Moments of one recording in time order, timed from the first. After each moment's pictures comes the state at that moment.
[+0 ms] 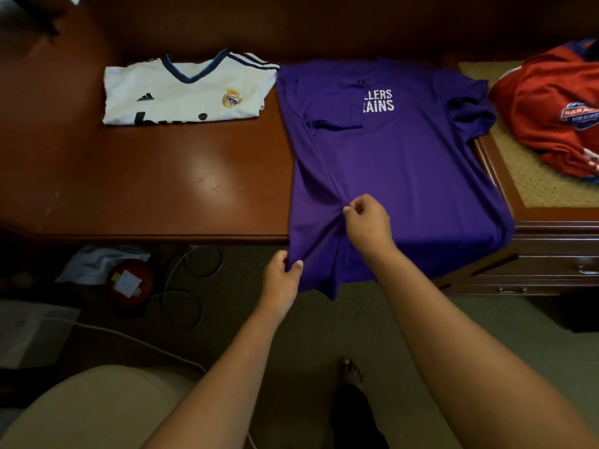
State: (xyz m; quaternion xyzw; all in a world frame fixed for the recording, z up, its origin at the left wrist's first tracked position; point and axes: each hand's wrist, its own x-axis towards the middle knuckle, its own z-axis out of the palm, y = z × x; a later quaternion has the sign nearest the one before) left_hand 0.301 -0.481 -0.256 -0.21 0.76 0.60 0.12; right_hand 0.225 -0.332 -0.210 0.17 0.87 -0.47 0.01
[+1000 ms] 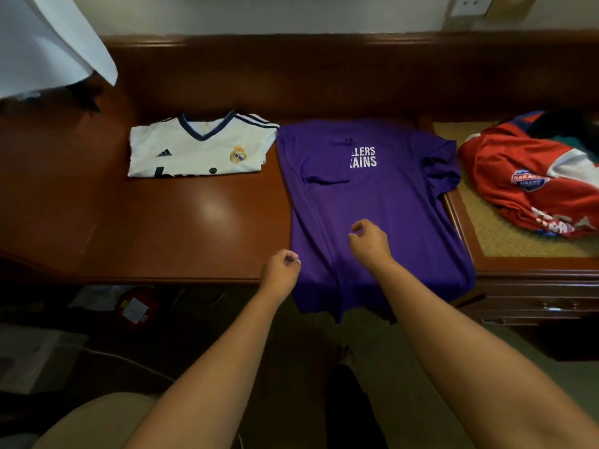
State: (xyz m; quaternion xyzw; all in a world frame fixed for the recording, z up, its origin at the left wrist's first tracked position) left_hand 0.224 -0.475 -0.184 -0.19 0.83 0.50 0.14; right_hand 0.180 -0.292 -0.157 0.16 0.89 -0.41 0.09
